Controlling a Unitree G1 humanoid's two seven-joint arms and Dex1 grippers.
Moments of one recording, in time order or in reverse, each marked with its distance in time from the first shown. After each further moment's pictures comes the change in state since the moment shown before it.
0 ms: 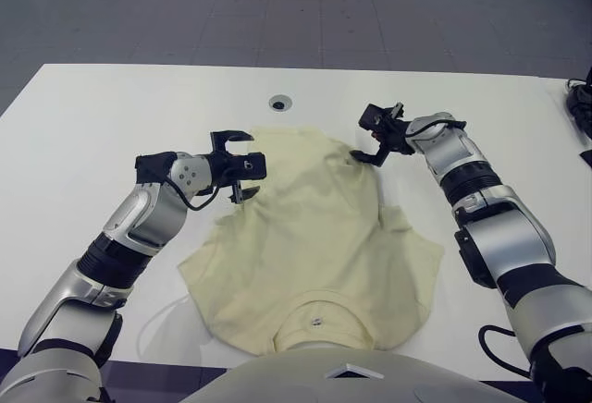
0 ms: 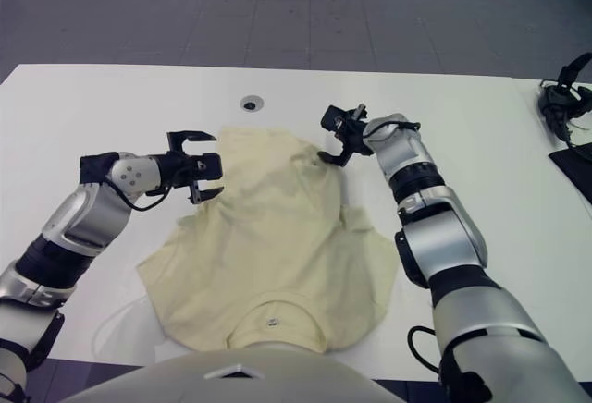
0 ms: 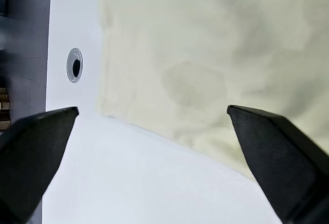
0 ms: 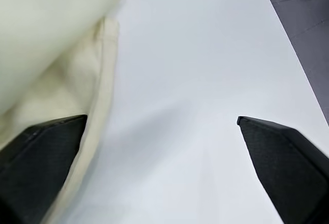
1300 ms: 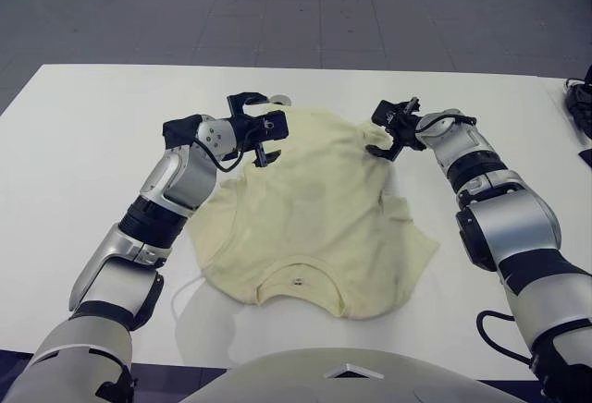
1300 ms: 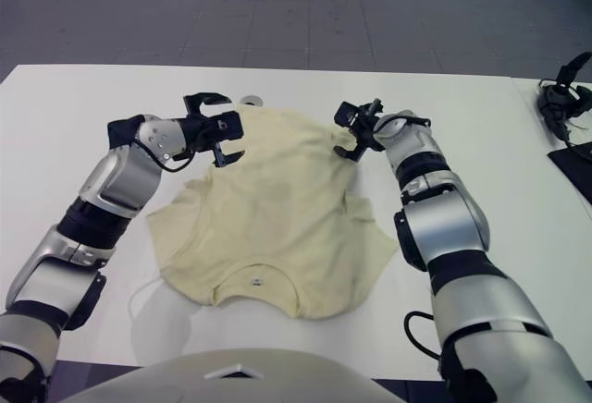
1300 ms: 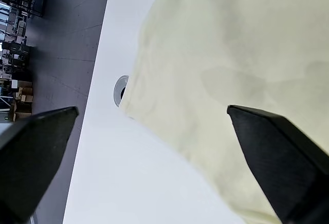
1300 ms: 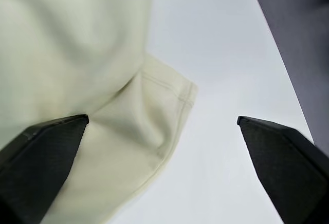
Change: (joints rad) left arm -0.218 -0.184 0.004 0.219 0.039 0.031 0.063; right arm -0.069 -0.021 -0.039 0.179 -0.085 -0.141 0.089
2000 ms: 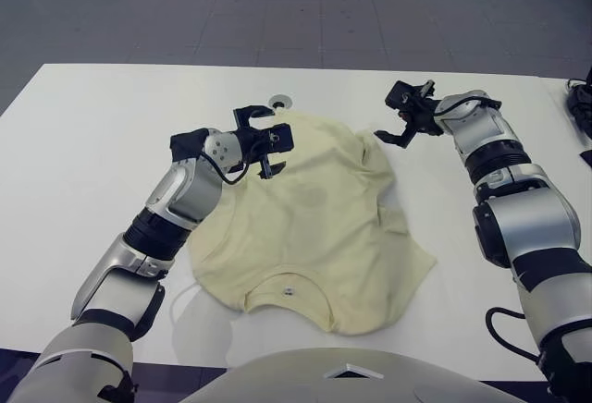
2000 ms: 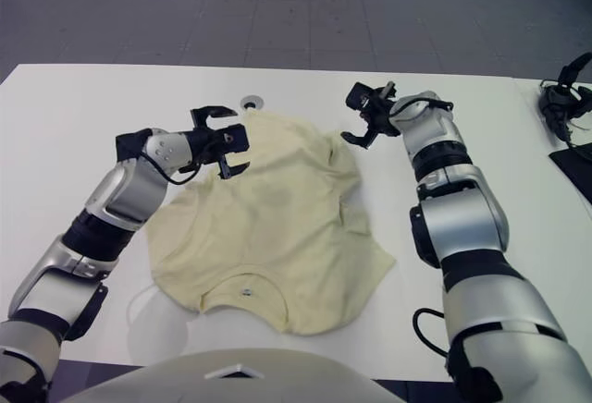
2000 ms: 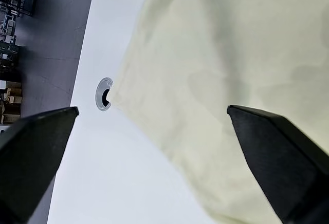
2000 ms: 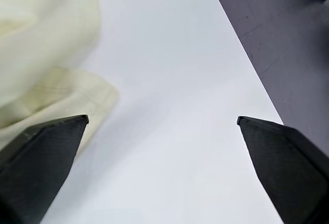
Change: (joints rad) left arm 0.060 -0.010 -0.029 -0.068 0.001 0.041 0.000; right arm -0.033 -0.033 -0.077 -0.011 0.047 0.094 -0.100
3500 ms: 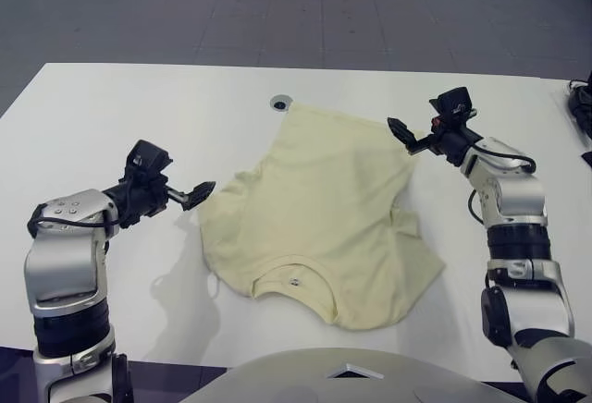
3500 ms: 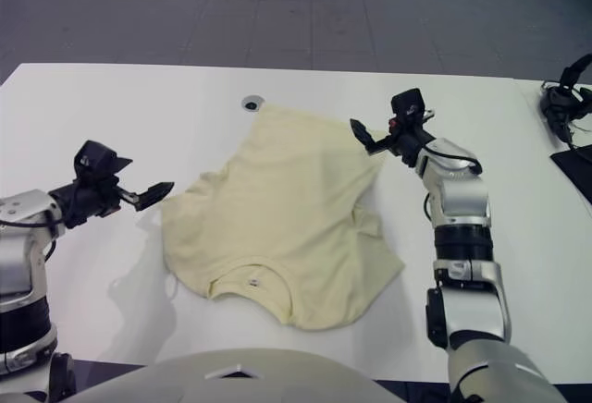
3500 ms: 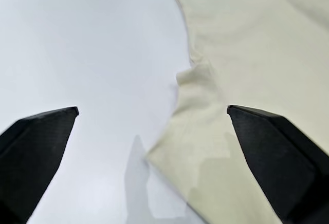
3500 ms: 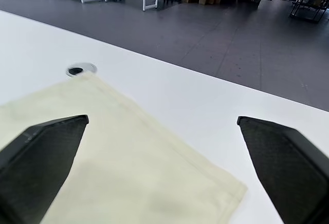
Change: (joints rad) left arm 0.543 0.019 0.809 -0.468 -0.482 0.612 -0.109; right arm 0.631 -0.001 -0.361 -1.097 0.568 0.444 -0.159
